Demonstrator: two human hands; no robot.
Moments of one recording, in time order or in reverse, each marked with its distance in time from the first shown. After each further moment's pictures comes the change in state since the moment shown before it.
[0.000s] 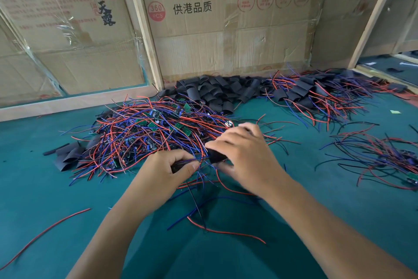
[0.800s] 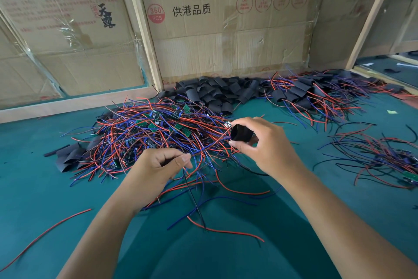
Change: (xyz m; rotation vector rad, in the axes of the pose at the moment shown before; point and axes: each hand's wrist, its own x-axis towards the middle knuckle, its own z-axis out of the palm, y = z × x) left_hand 0.003 -0.018 -0.013 -0.216 -0.028 0.002; right_hand -0.004 0.039 -0.007 0.405 0.124 0.297
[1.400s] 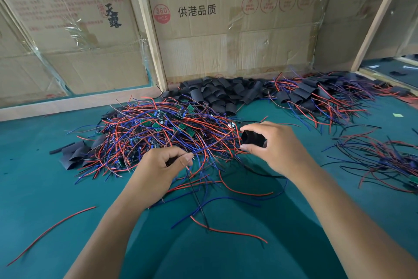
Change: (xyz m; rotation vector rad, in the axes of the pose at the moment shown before) left_hand 0.003 -0.006 0.003 0.135 0.097 -0.026; right_hand 0.001 0.016 -0.009 -0.142 -0.091 0.070
